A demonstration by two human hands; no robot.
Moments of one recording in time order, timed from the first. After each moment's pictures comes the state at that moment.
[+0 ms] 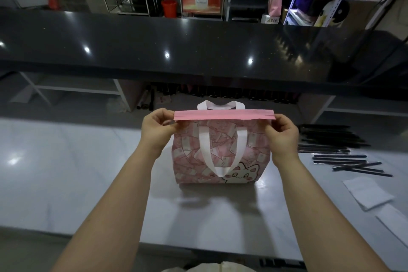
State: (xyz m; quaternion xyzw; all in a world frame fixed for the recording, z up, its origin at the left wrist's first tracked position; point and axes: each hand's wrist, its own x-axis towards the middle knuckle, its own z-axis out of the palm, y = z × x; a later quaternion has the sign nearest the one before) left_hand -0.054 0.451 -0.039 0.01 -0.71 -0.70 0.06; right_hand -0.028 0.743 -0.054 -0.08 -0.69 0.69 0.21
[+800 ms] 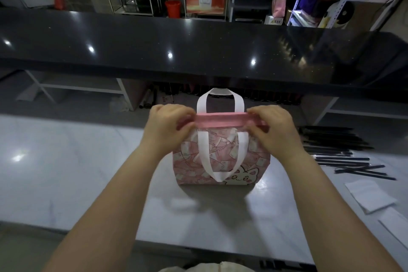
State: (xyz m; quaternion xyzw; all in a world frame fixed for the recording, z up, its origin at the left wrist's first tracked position) left_hand -0.038 0.455 -0.008 -0.24 -0.91 -0.26 0.22; right_hand -0.023 0.741 -0.013 0.16 -0.93 0.25 0.23
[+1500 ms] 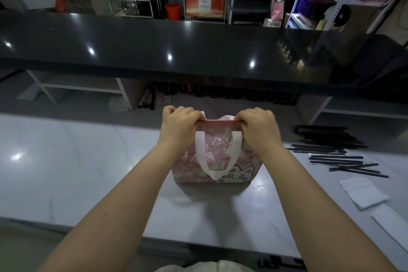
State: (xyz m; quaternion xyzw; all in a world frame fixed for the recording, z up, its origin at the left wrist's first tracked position) left_hand -0.038 0.495 -0.023 -0.17 -0.95 -0.15 0.22; right_hand -0.032 0.713 -0.018 0.11 -0.96 0.15 0.20
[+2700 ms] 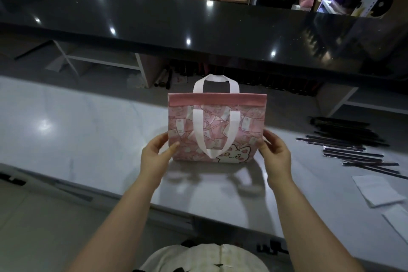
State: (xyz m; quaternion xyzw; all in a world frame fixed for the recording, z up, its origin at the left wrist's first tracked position) left_hand 0.058 0.429 -0.127 0.13 -0.69 -0.71 0.08; right_hand 0.033 0.731 -0.130 -0.11 -0.66 0.74 0.08
